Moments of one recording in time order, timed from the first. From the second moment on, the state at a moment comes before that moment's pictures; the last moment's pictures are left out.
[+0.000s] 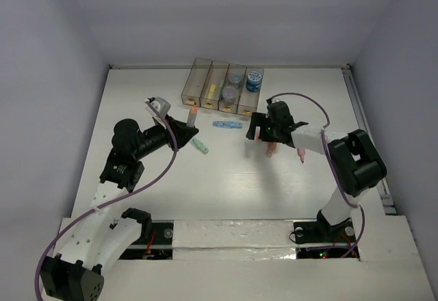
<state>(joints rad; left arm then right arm) -0.30 0.77 0.68 0.03 0.63 -0.28 0.44 1.70 0.92 -0.03 -0.05 0.50</state>
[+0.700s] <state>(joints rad) -0.30 0.77 0.68 0.03 0.63 -0.28 0.55 1.86 1.09 -0.02 -0.14 0.28</state>
